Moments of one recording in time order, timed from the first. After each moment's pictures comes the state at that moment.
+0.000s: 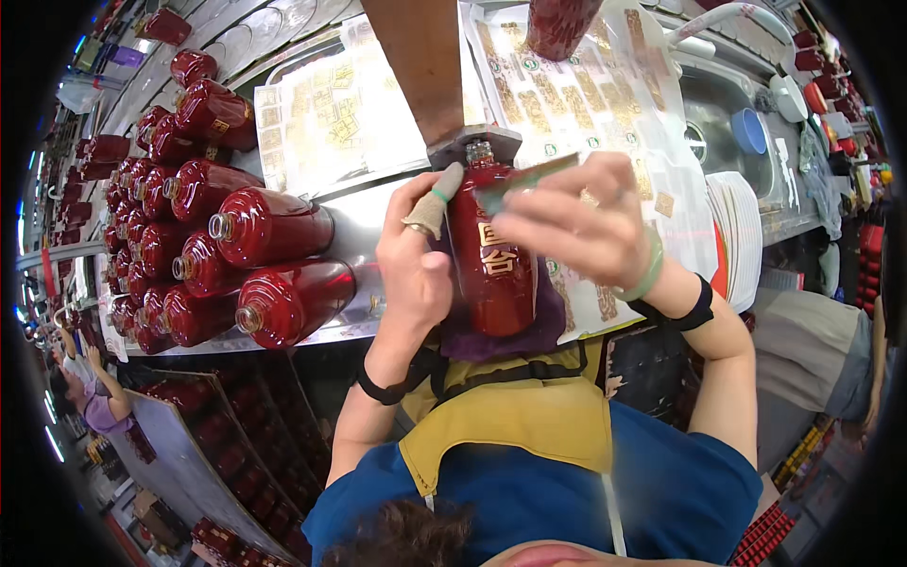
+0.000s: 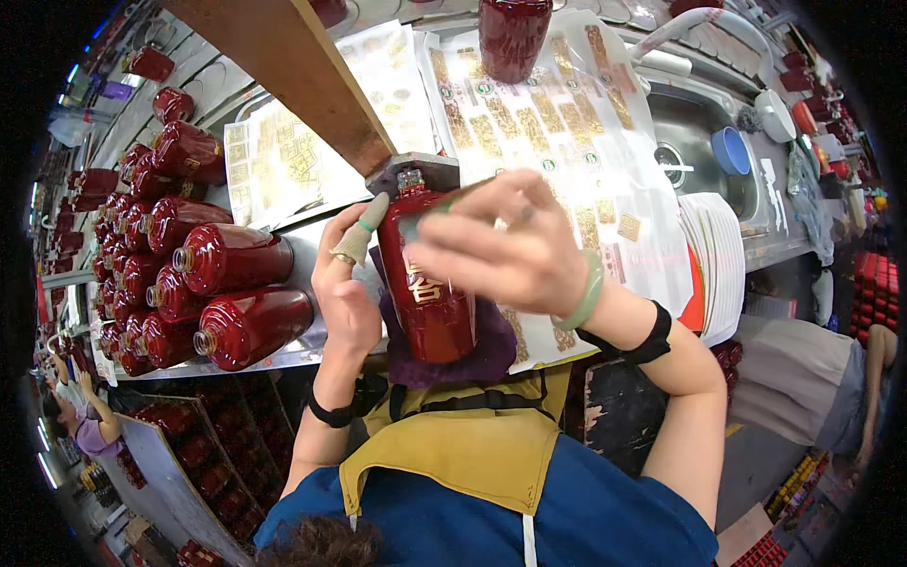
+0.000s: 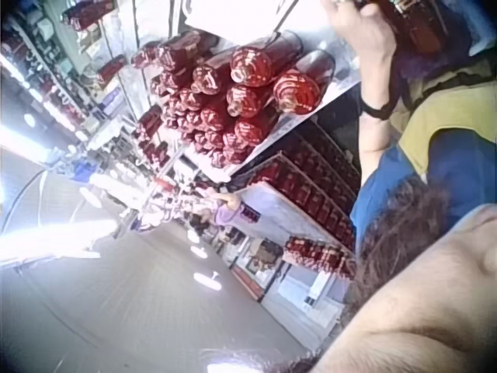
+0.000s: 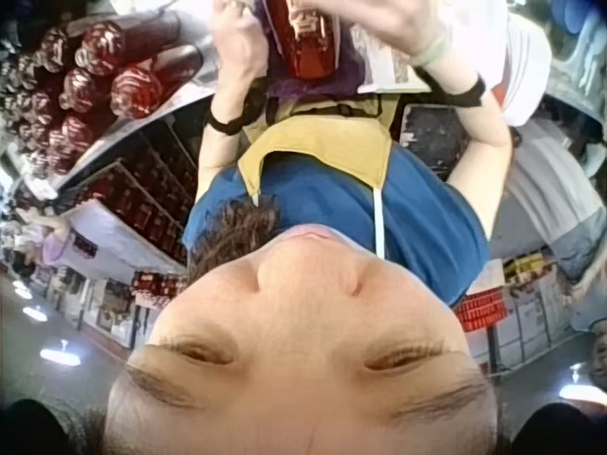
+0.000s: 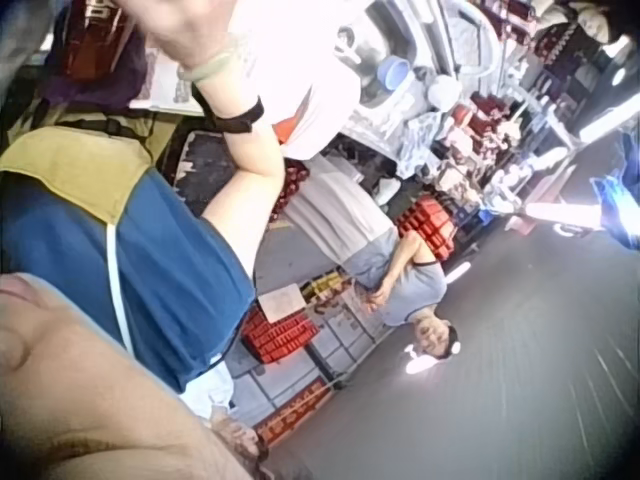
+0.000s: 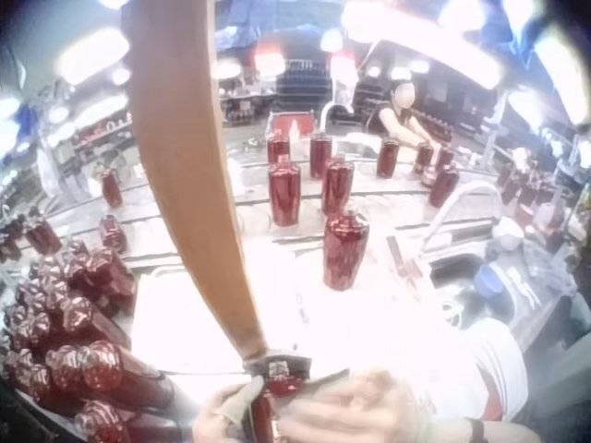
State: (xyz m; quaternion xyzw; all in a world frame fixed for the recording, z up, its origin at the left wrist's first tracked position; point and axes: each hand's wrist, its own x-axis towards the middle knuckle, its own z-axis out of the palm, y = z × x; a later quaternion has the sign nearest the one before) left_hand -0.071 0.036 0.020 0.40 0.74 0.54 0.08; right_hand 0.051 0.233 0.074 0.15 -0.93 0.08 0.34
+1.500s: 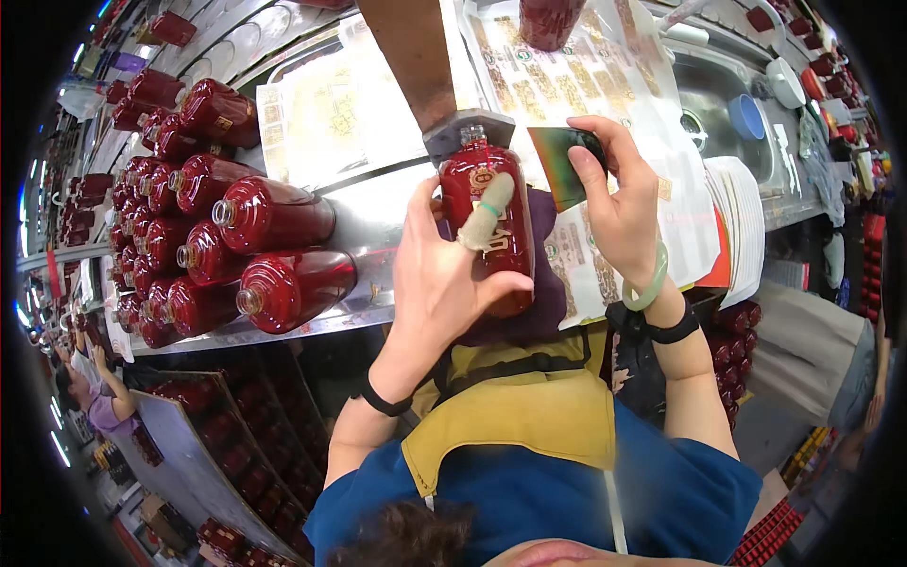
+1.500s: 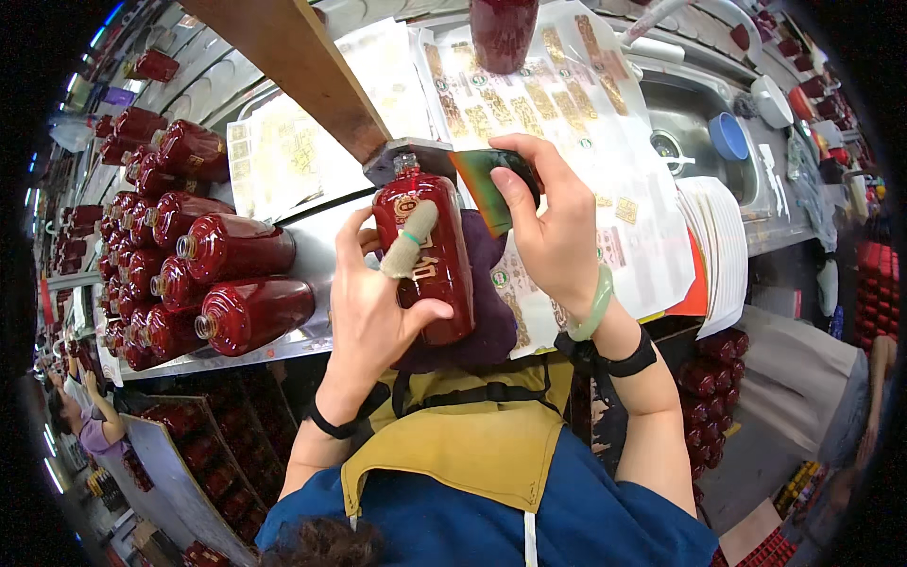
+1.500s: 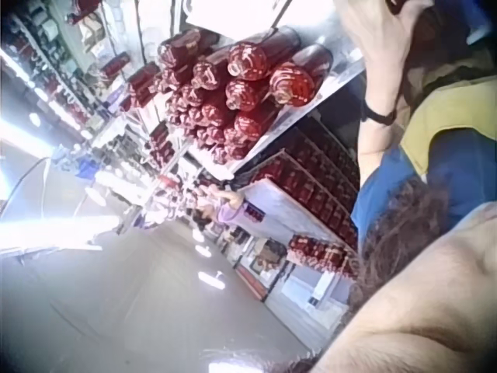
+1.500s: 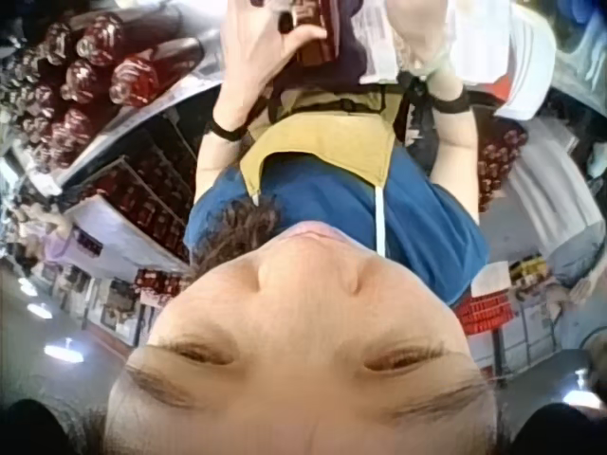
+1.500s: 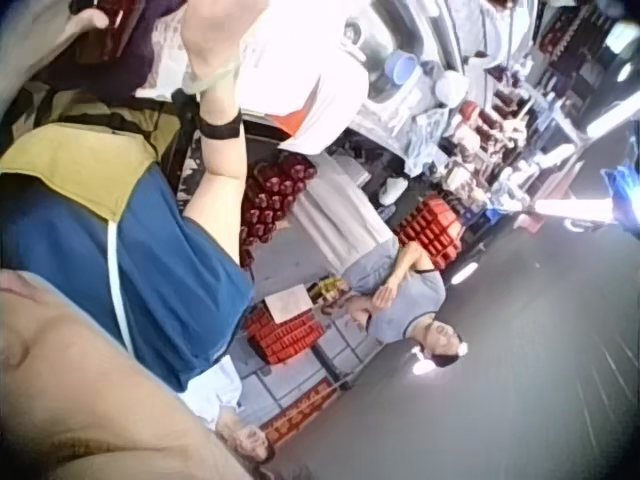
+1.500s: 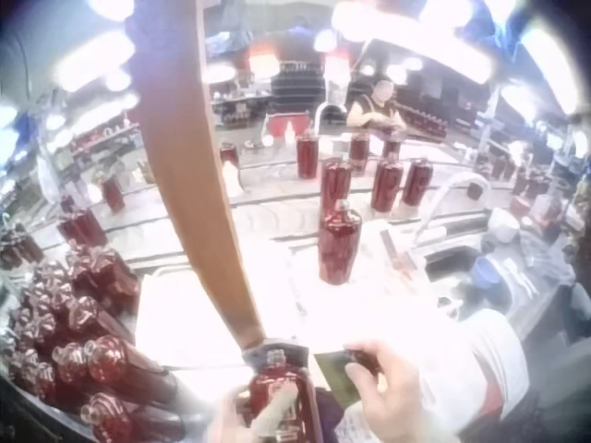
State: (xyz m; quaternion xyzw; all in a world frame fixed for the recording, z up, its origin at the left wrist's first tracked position) left_hand -0.040 0.028 0.045 0.50 0.80 0.33 0.04; right_hand 0.069 0.223 0.049 -0.21 -0.80 0.45 0.34
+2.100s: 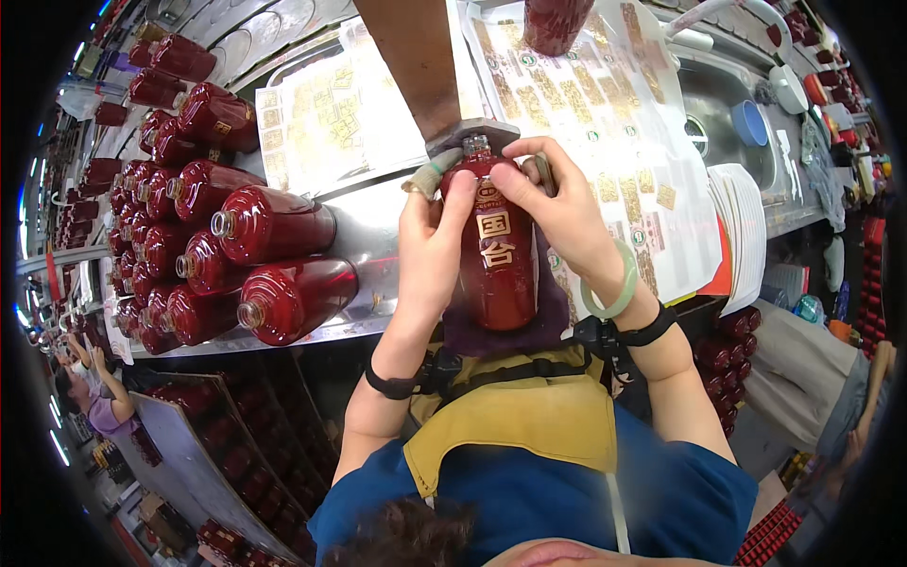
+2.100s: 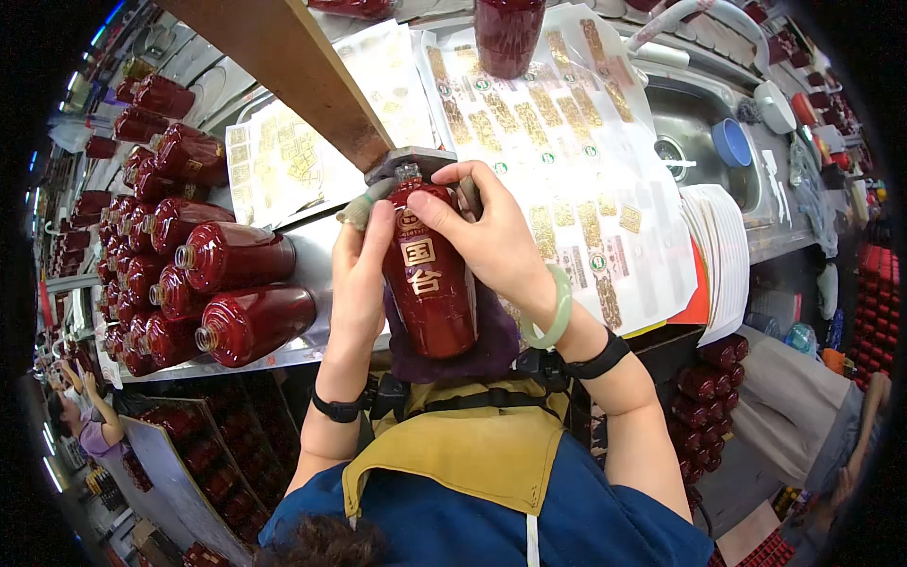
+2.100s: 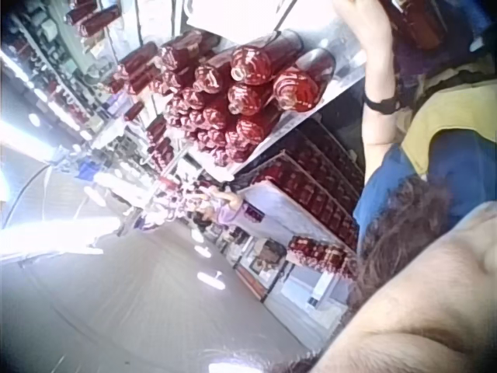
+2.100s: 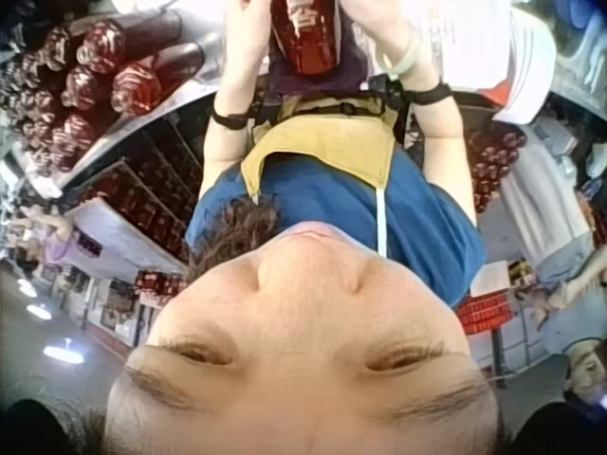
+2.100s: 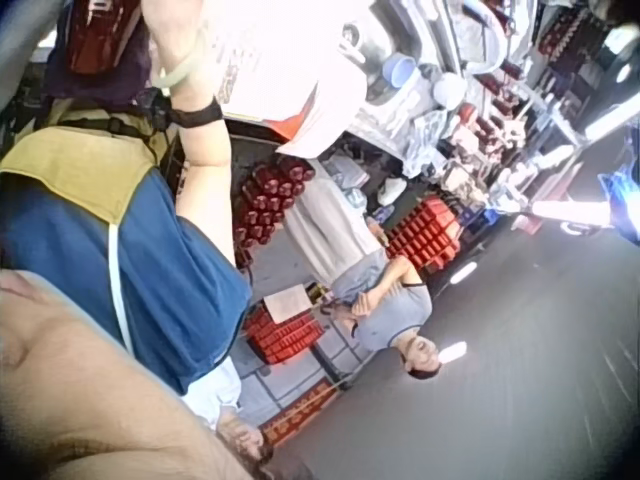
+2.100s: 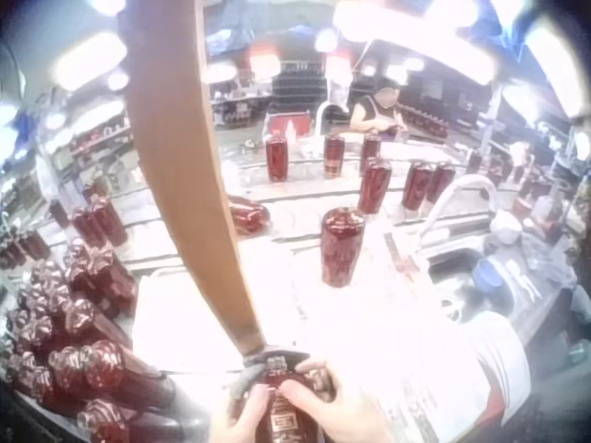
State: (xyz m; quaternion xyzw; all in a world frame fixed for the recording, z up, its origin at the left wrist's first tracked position) left_hand -0.061 0.063 0.024 0.13 0.58 0.73 0.33; right_hand 0.031 0.196 0.038 -0.28 -0.63 0.70 0.16
